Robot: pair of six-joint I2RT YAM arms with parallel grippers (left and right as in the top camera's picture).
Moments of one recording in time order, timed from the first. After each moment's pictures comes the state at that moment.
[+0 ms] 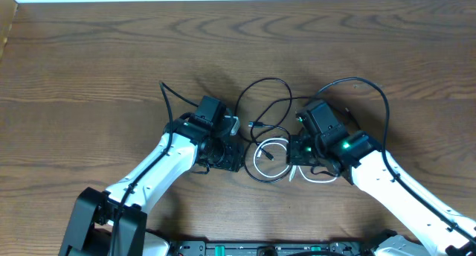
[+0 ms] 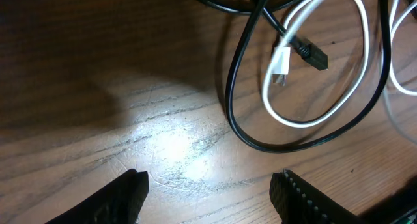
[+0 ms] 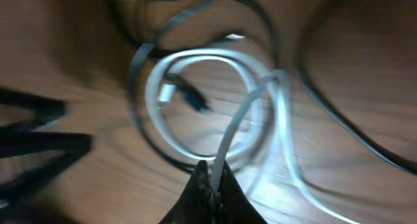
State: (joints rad) left arm -0.43 1.52 0.84 -0.70 0.36 -0.20; right arm 0.57 1.35 0.85 -0.61 -0.23 0.62
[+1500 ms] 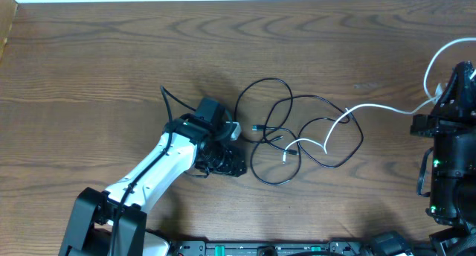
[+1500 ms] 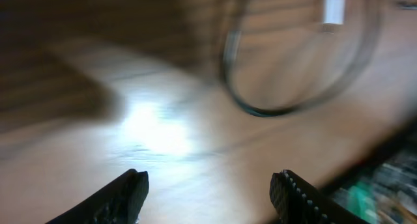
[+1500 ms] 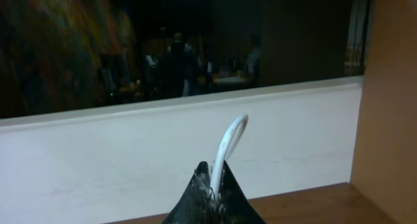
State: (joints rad) left arm -0.42 1.52 0.85 -0.78 0.52 -0.20; right arm 0.32 0.64 1.03 -0.17 0.46 0.01
